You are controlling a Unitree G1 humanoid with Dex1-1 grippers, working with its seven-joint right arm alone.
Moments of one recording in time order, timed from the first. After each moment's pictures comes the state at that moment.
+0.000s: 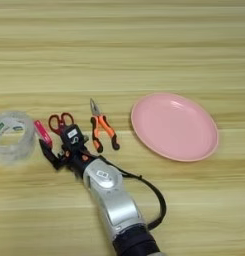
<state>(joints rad) -0.10 0.02 0.28 0.29 0.02 -0.03 0.39</state>
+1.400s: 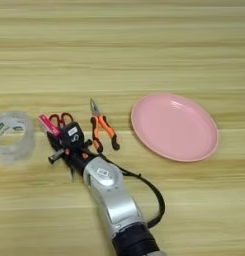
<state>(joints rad) -0.11 0.02 0.26 0.26 0.02 -0.03 0.39</state>
